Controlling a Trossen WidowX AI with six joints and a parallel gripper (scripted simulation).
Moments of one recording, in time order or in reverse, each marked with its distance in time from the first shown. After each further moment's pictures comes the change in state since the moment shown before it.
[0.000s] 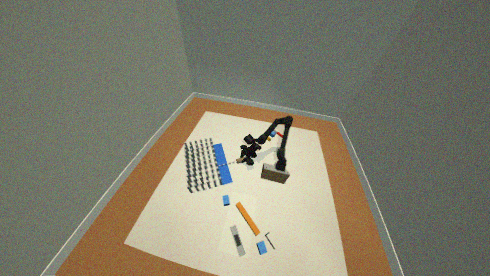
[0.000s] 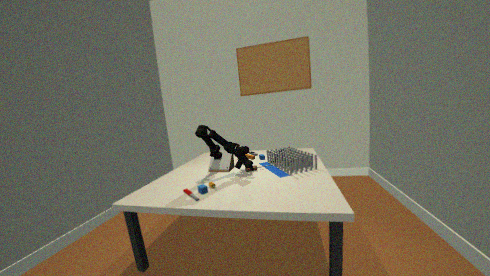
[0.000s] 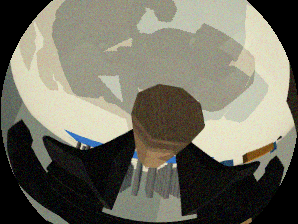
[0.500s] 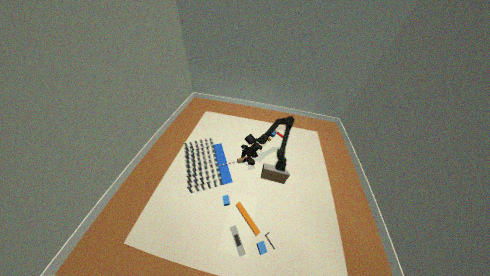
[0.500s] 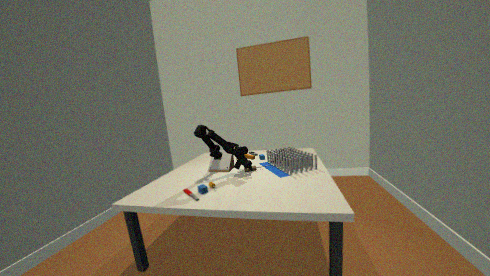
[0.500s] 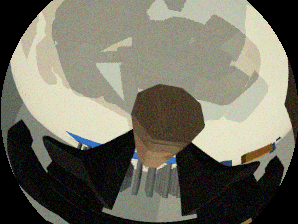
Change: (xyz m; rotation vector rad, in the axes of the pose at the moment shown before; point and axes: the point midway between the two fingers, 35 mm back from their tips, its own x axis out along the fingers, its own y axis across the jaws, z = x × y) arm -0.004 0.000 0.007 0.000 0.000 0.000
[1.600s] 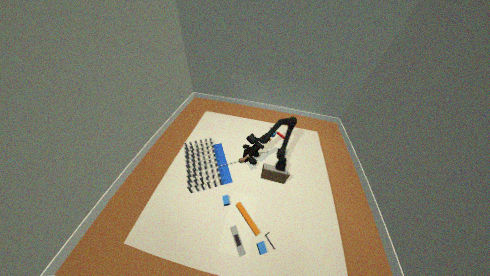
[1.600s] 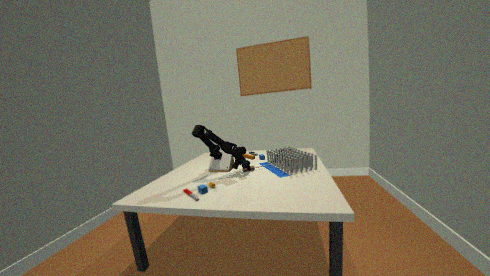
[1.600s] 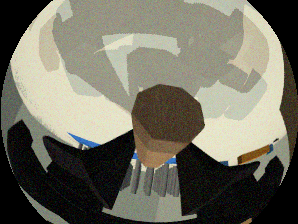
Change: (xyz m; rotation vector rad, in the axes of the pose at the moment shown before) arm -0.009 -0.002 0.010 -0.007 -0.002 -0.008
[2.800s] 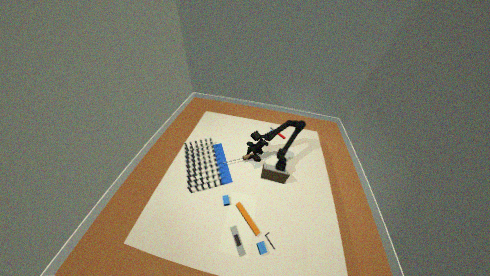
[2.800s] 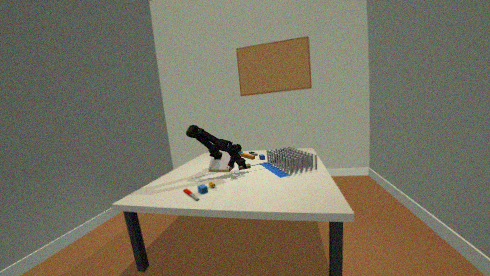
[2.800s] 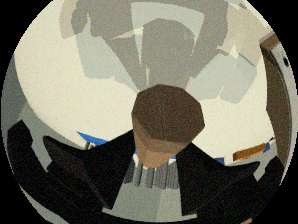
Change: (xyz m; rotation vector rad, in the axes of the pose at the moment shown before) arm -0.037 0.002 0.014 0.007 -0.001 0.008
